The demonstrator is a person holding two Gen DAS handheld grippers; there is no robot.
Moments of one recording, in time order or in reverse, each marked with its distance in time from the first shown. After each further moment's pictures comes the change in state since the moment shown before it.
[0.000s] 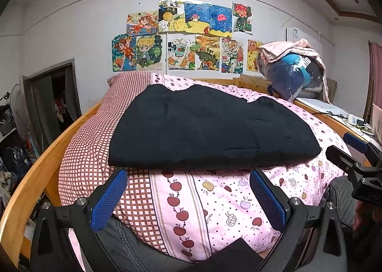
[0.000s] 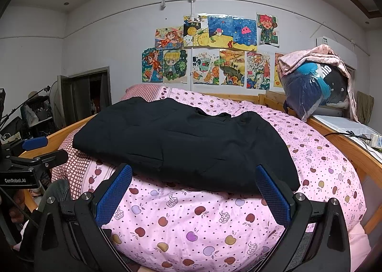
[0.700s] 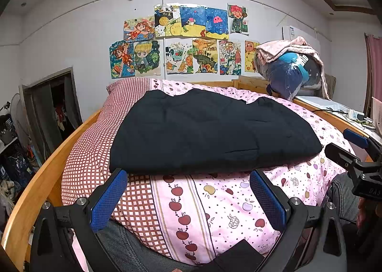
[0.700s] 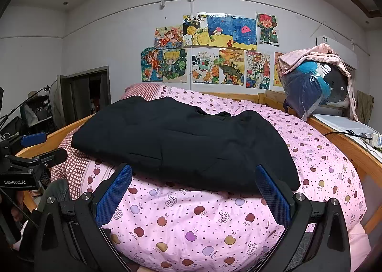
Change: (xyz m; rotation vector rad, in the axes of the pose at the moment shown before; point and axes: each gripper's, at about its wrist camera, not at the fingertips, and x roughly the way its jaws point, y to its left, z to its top) left arm -0.001 0.000 -0.003 0.045 -0.024 0.005; right arm -0.001 -0.002 0.001 0.000 0.000 0.000
